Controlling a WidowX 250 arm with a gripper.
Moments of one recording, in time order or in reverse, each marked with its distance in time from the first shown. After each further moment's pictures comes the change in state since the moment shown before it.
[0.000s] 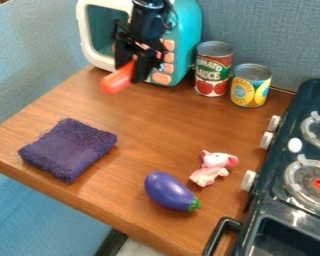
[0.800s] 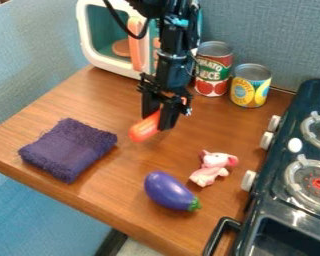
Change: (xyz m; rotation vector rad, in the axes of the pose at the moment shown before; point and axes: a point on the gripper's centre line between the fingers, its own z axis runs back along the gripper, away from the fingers) arm 0.010 -0.057 -0.056 -0.188 0.109 -0.080
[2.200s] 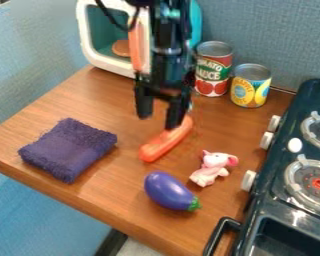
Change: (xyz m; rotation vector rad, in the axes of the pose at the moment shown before) arm -0.011 0.002 0.018 -0.039 -0.097 0.127
